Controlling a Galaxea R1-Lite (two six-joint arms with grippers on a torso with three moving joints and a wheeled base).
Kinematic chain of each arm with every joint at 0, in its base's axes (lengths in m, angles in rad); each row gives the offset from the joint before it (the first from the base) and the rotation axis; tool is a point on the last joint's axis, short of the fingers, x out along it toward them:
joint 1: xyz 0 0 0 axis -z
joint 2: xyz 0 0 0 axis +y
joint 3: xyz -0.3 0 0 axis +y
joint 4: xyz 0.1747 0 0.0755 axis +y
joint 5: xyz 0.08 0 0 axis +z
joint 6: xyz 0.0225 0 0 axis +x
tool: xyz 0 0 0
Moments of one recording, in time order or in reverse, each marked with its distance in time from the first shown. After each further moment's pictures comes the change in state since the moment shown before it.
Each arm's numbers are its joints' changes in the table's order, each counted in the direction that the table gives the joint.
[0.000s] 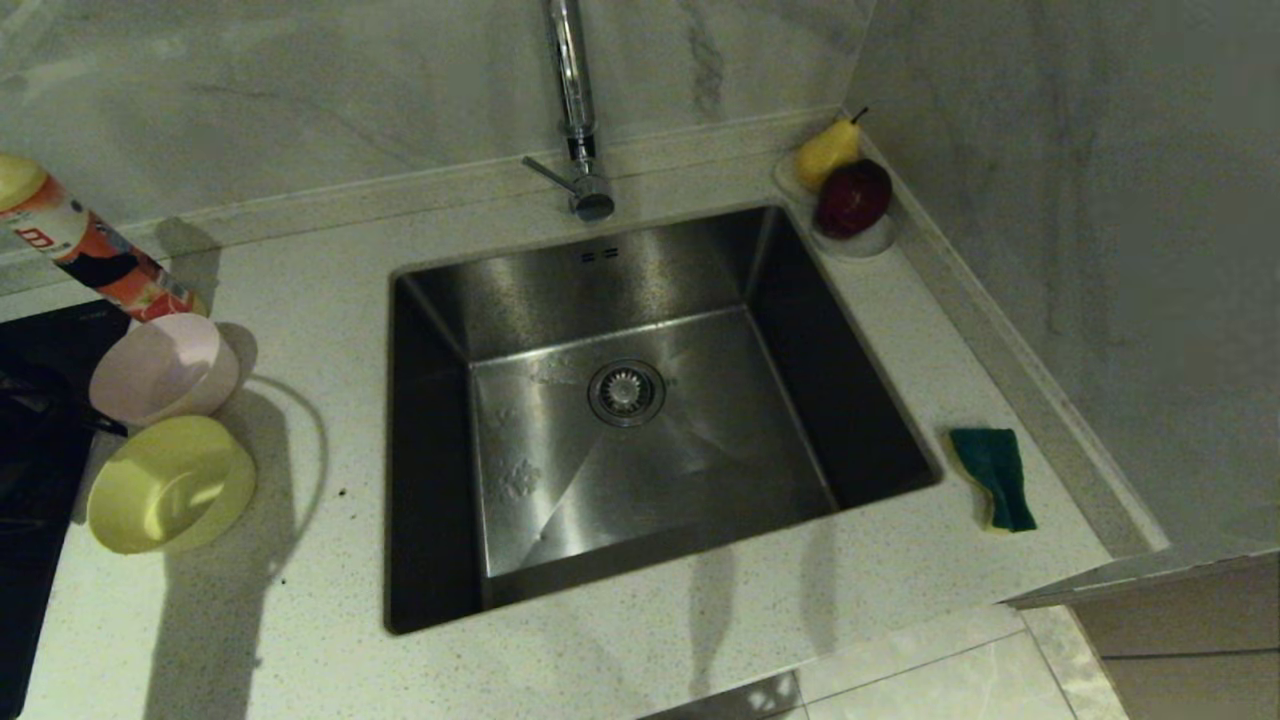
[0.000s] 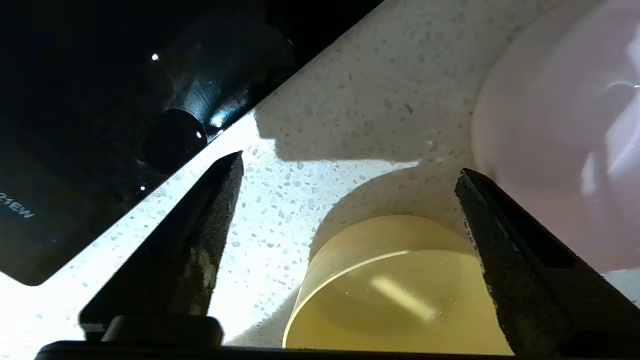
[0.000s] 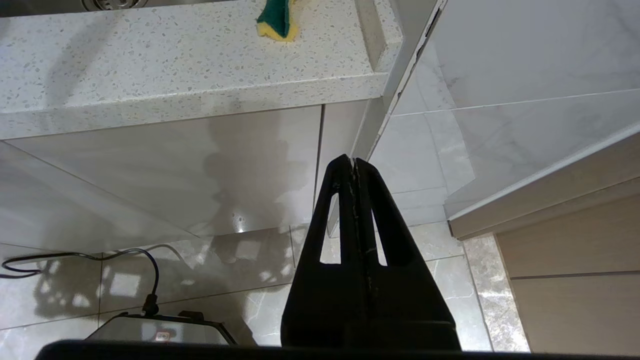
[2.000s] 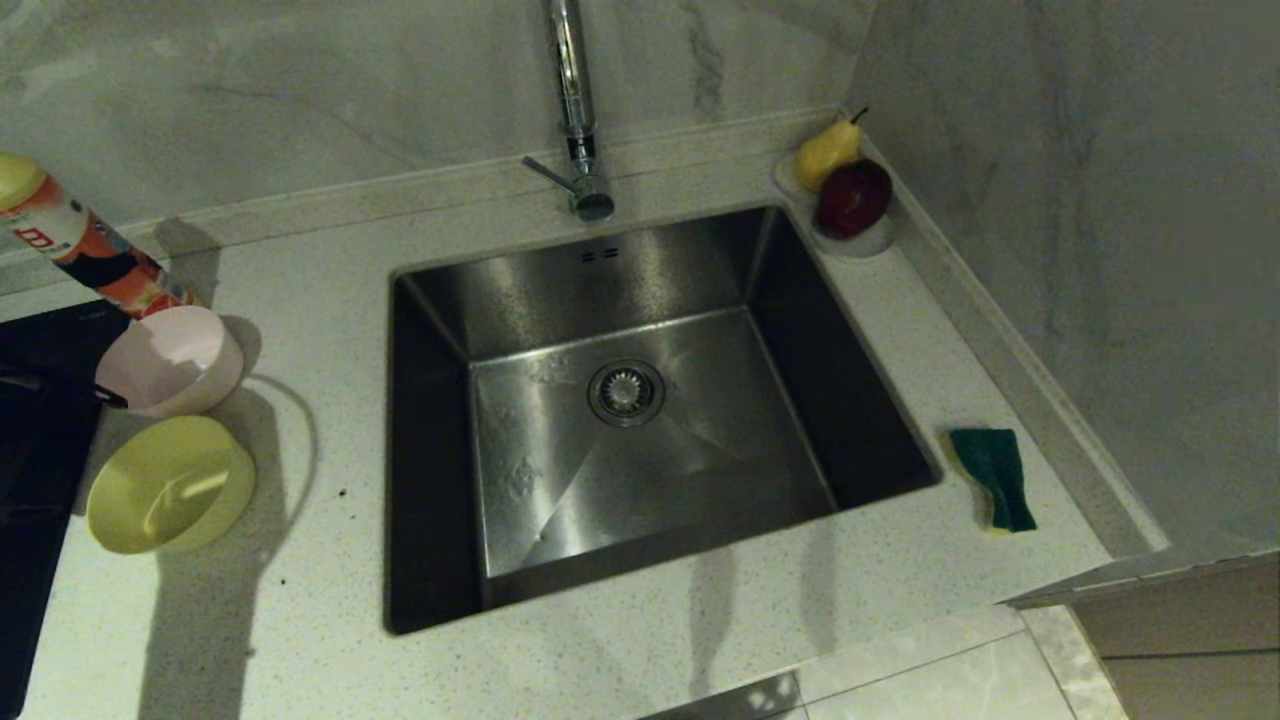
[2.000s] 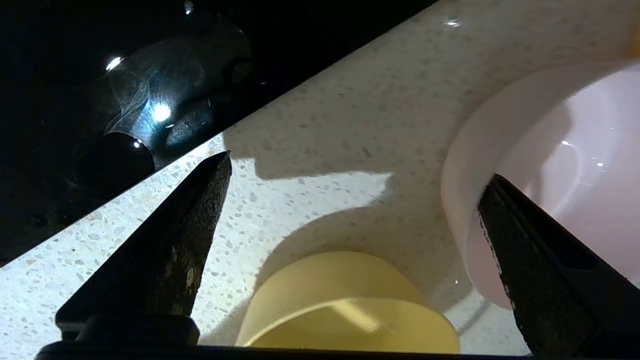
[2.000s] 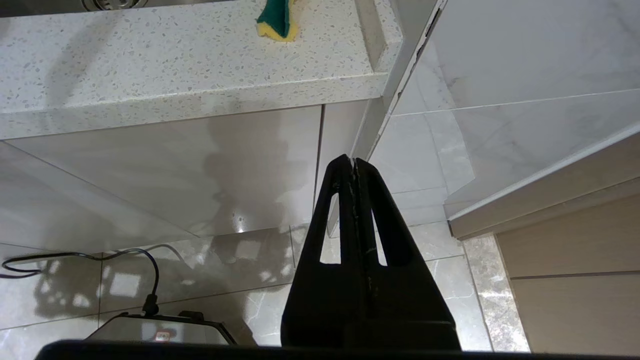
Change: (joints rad) left arm -0.021 0.053 -0.046 -0.053 -0.064 -0.163; right arm 0.000 0.000 0.000 0.000 0.000 0.000
